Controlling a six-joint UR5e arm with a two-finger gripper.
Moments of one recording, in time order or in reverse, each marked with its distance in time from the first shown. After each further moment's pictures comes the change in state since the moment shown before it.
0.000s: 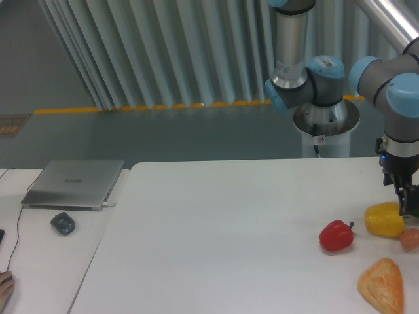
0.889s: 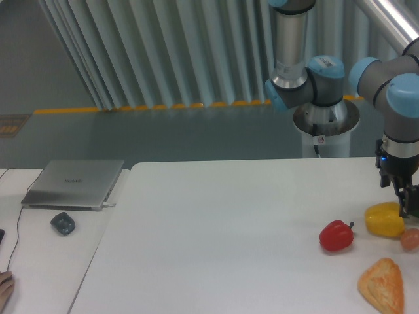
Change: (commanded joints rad) arm -0.012 -0.003 -0.011 0.025 -0.044 -0.245
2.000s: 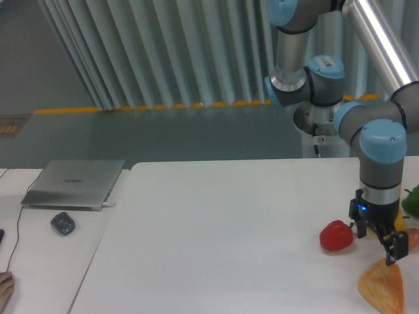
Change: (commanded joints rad) arm -0.115 -0.244 0.133 0.258 -0.003 -0.237
